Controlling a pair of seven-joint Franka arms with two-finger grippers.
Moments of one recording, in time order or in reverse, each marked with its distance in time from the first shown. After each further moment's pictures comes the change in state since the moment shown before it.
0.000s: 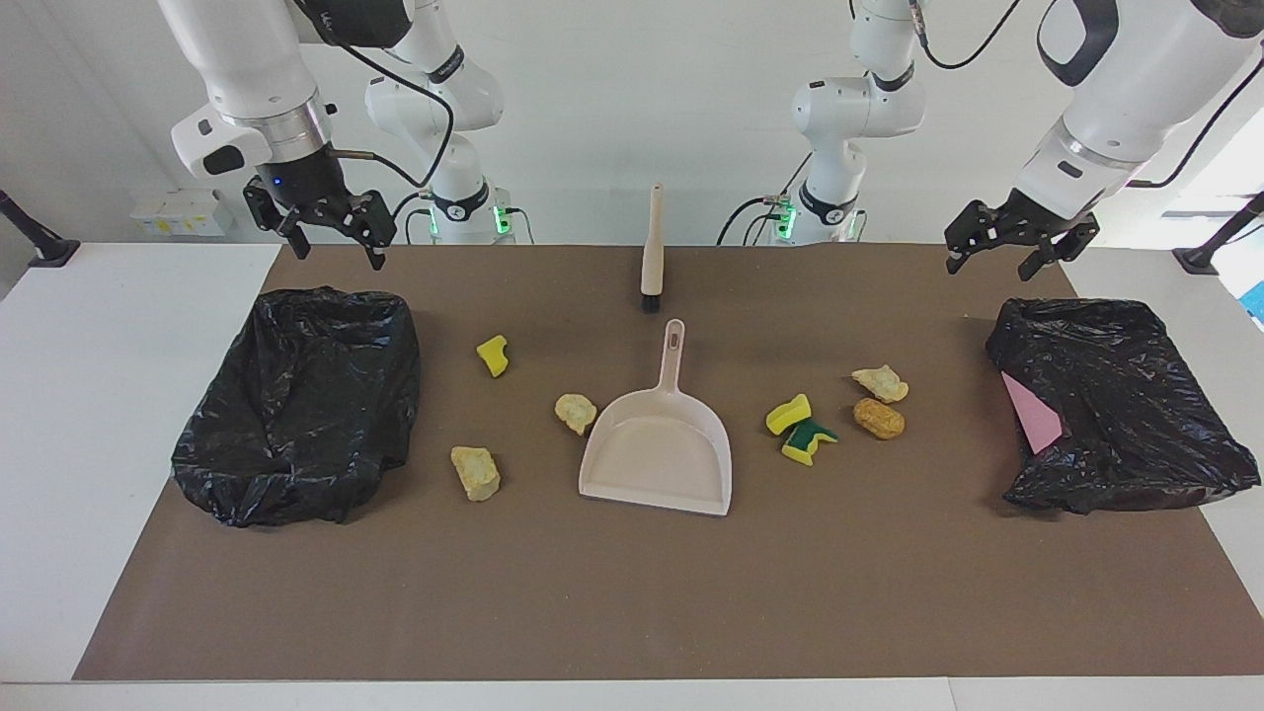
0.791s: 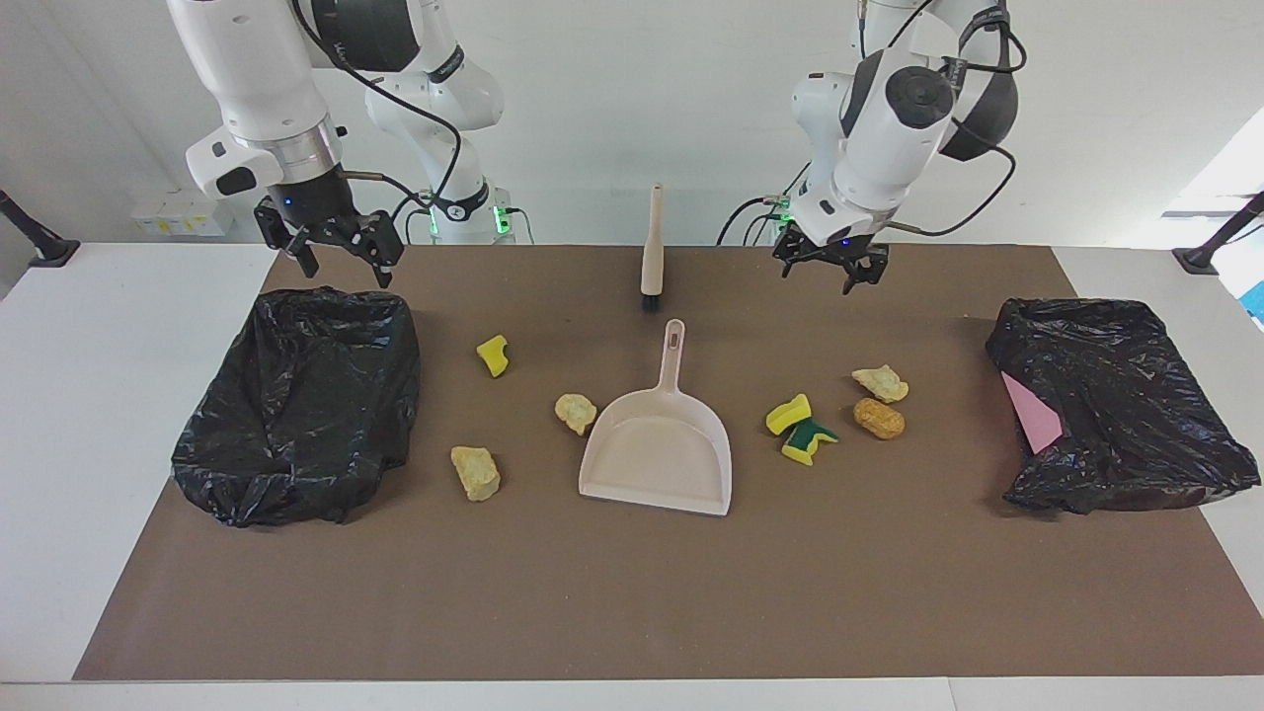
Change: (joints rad) left arm -0.408 -0.190 -0.013 -0.526 -0.007 0.327 -0.216; right arm 0.041 -0.005 0.008 -0.112 0.003 0.149 0.041
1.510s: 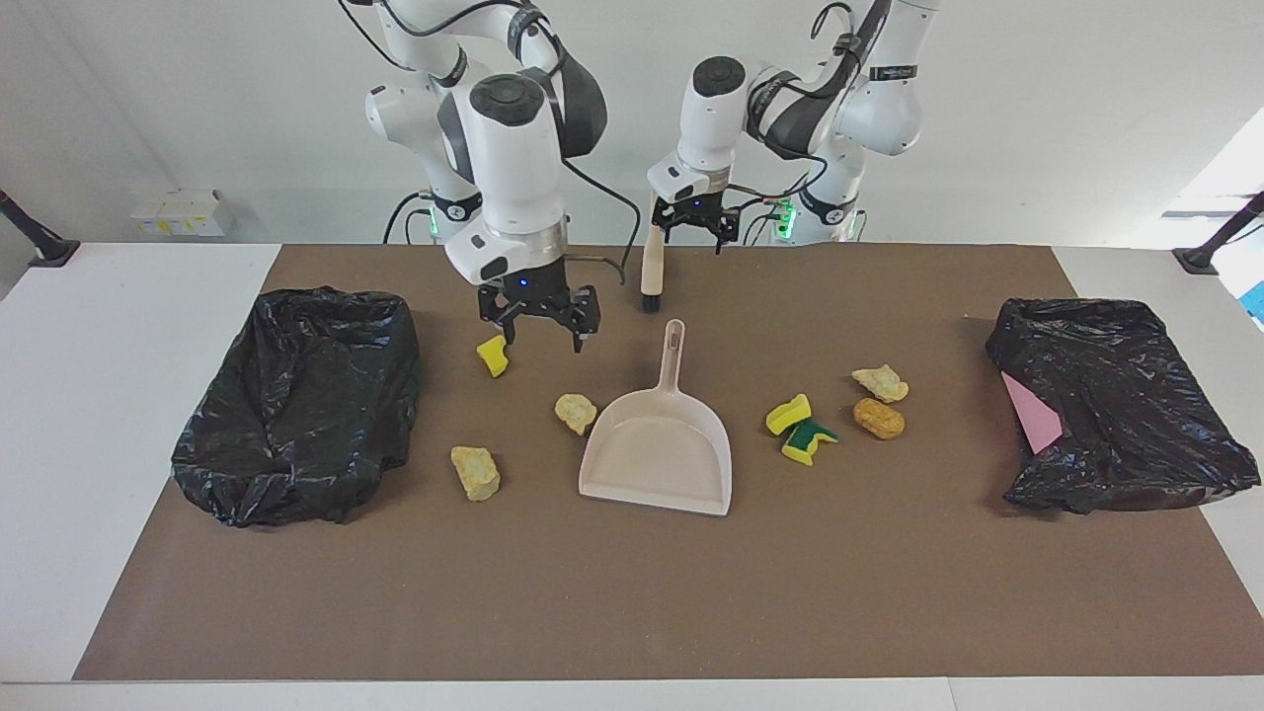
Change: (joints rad) left arm -0.533 -0.097 -0.004 -0.349 -0.004 0.362 -0.558; right arm 0.345 0.205 0.011 -0.048 0.001 0.307 0.402
